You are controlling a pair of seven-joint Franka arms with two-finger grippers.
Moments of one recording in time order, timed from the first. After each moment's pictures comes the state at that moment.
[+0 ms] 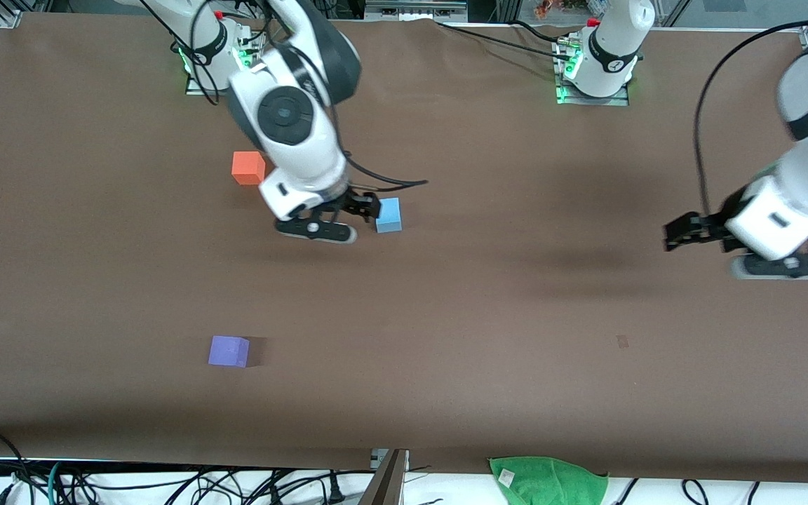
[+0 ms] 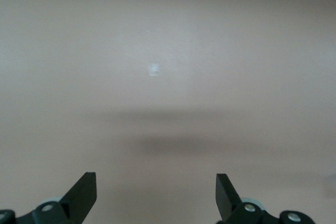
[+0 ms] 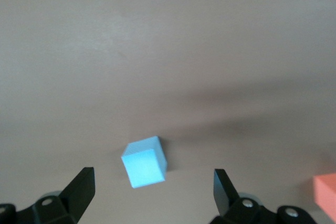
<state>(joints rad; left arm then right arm) 0.02 0.22 -0.07 -1.49 0.00 1.71 -0.10 0.68 0.47 -0.03 -1.49 0.09 1.96 0.79</state>
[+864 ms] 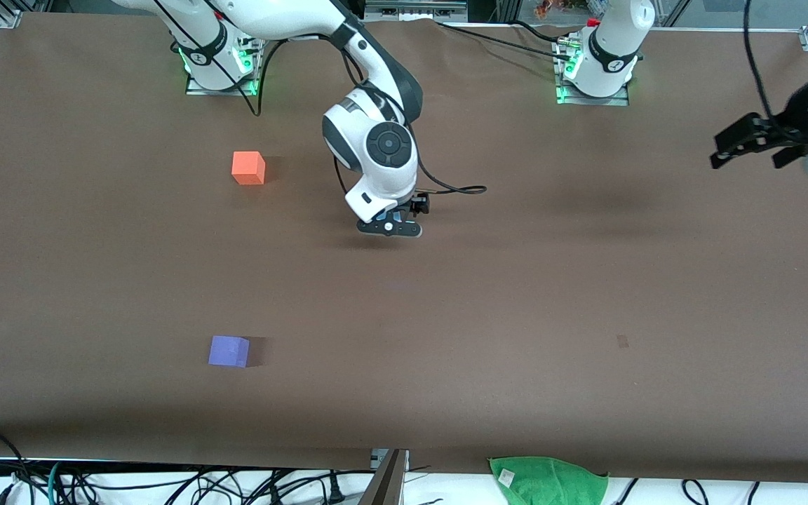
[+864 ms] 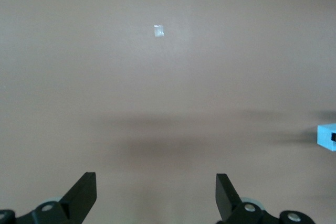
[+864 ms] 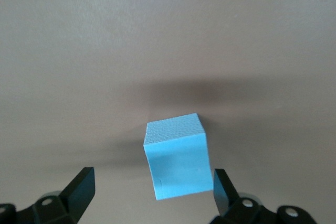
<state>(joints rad) 0.01 -0.02 -0.06 -1.57 -0.04 1.50 -0.10 0.83 0.69 -0.03 -1.50 0.09 2.09 0.82</state>
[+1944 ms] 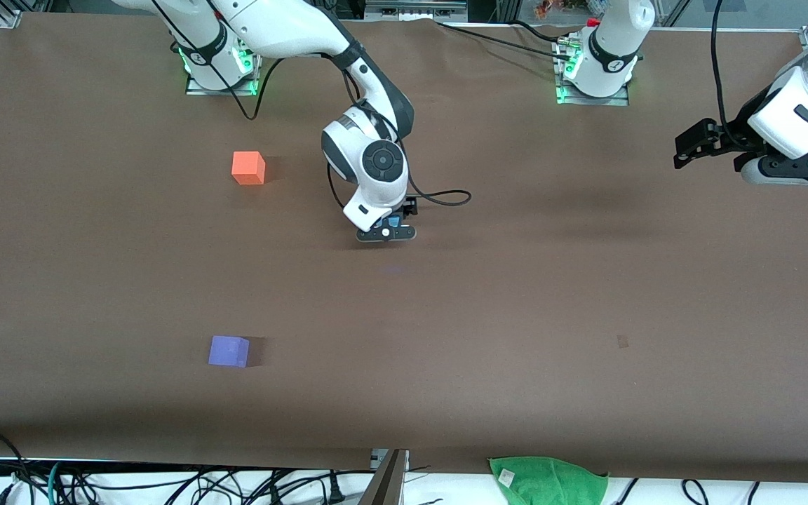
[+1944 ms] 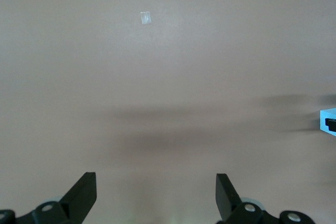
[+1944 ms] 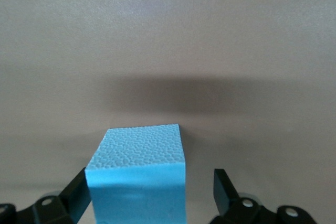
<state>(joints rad) -0.03 -0.02 -0.06 -1.63 -0.04 1.53 -0.09 0.83 0.71 -0.04 -1.62 0.09 2.21 0.67</state>
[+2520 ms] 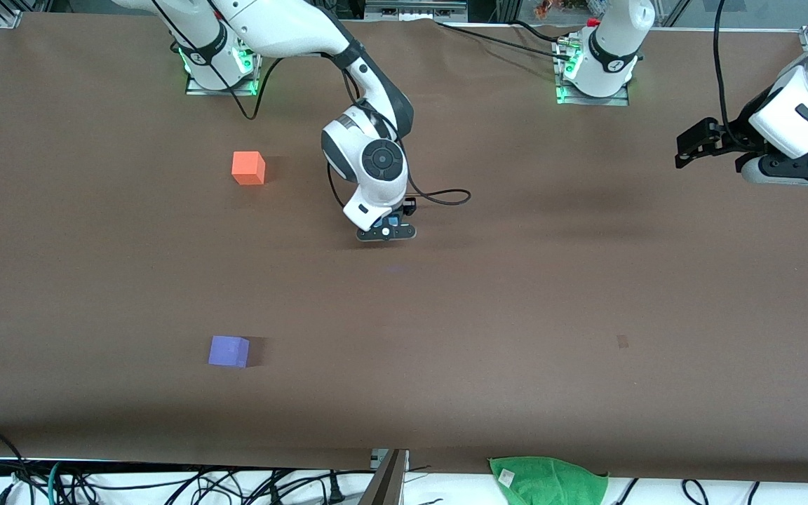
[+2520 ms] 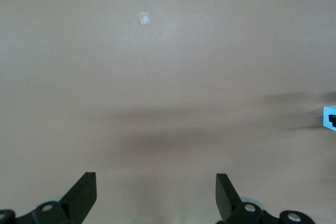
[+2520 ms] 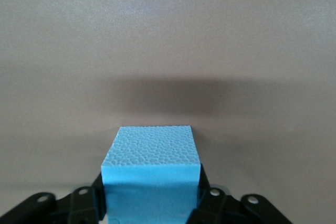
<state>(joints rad) -0.03 -0.02 -0.06 -1.63 -0.04 1.53 -0.06 0.83 0.70 -0.04 -1.62 0.09 2.21 0.67</state>
